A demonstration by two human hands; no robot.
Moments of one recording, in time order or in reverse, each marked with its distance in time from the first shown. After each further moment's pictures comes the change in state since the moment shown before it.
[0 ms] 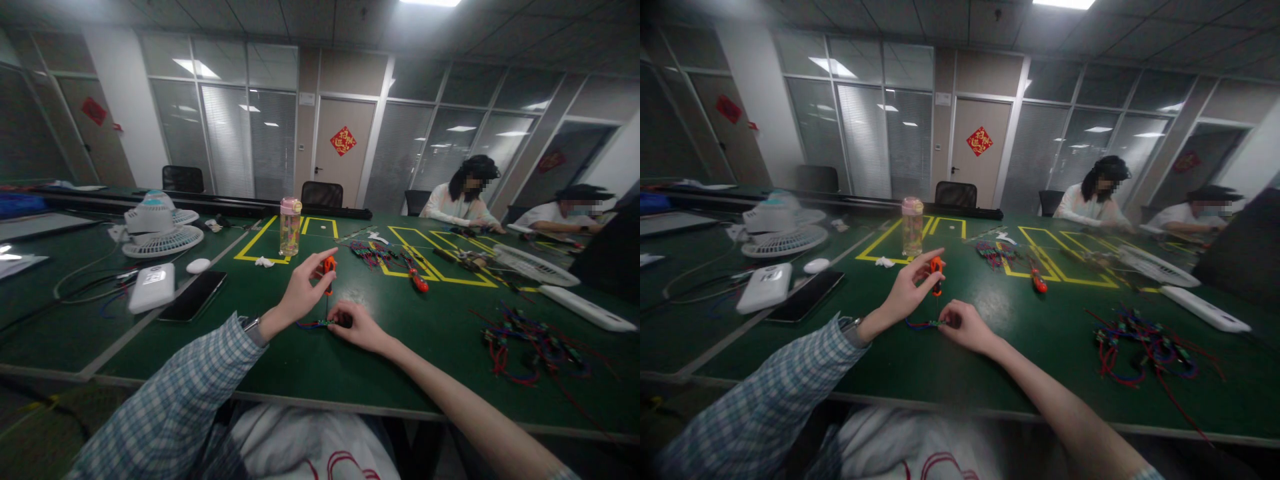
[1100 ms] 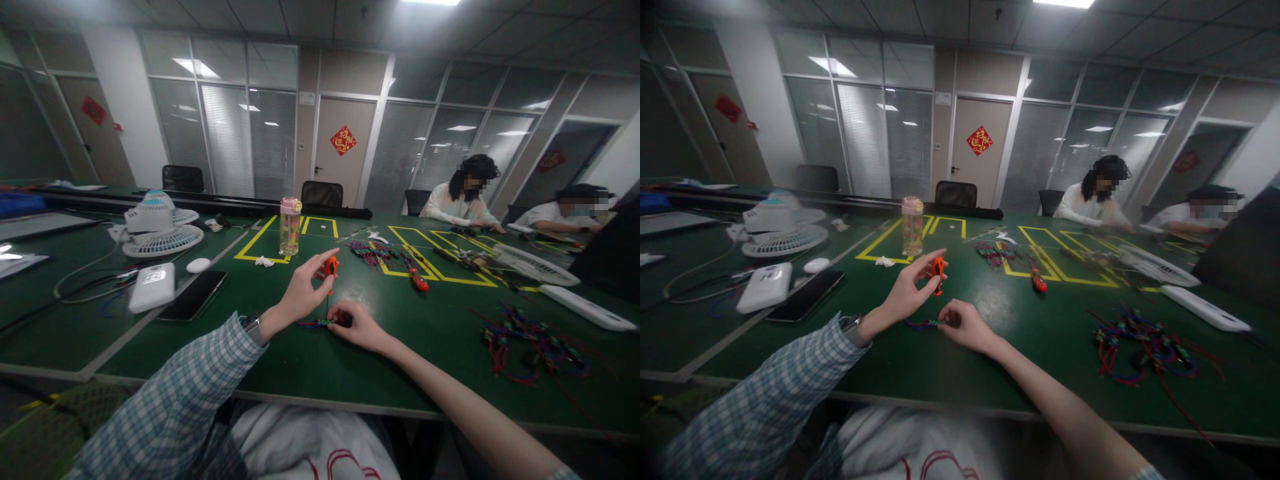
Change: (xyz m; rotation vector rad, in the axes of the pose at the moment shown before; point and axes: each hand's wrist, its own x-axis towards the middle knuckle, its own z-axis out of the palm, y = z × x) left_hand -0.001 0.002 0.000 0.114 -0.045 0.068; right_hand 0.000 0.000 0.001 0.004 0.005 0.025
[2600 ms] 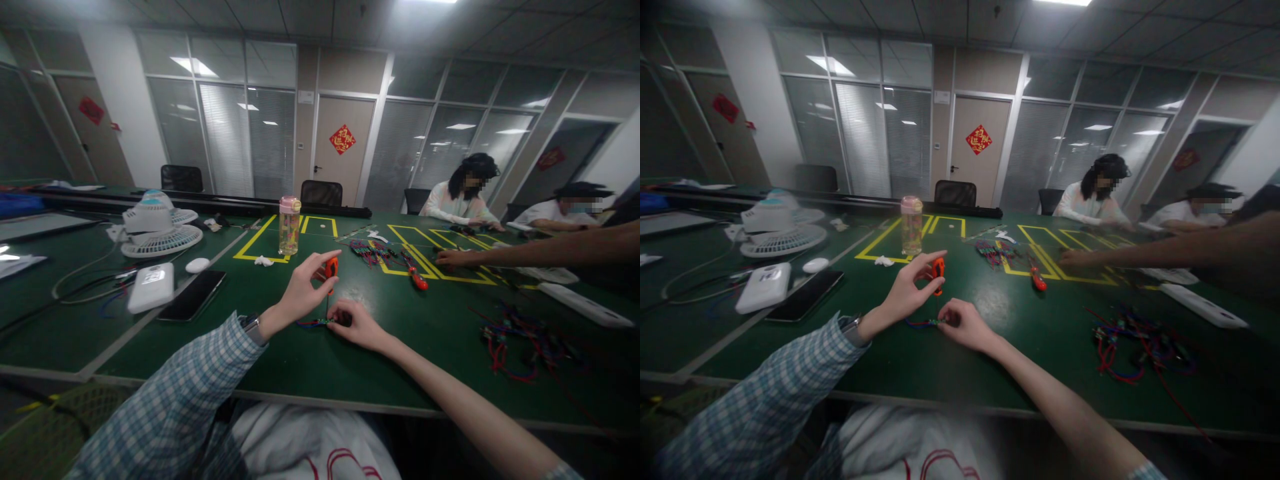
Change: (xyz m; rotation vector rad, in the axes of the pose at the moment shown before) left_hand 0.000 -0.001 0.000 0.058 0.023 0.027; right_hand 0.000 -0.002 0.000 -0.017 0.010 -0.024
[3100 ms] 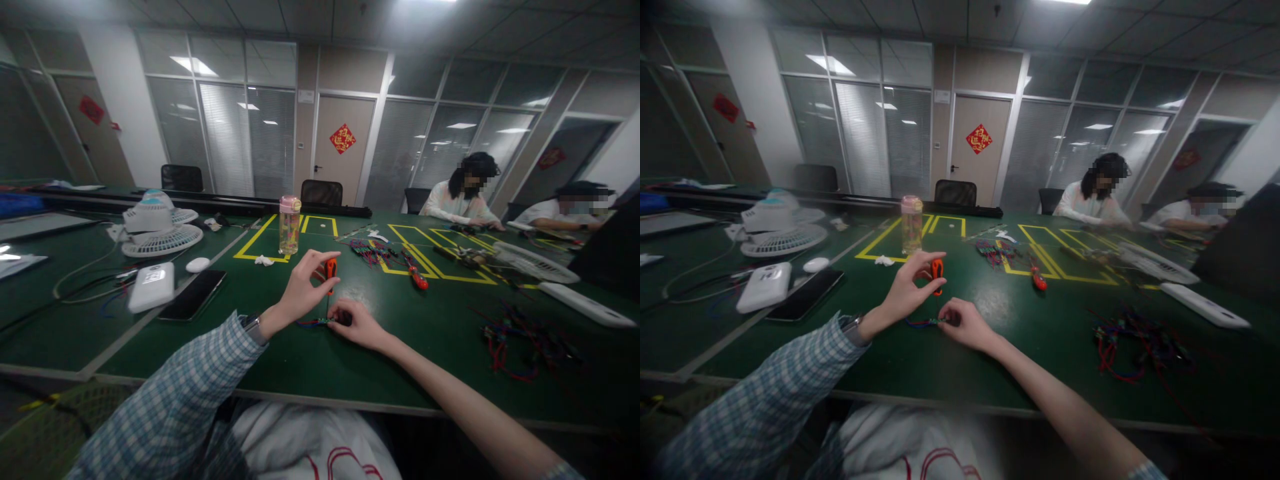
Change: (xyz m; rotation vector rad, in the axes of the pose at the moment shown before) left_hand 0.000 -0.002 0.000 -0.002 0.025 -0.002; right_hand -0.001 0.004 0.001 -0.005 0.005 -0.007
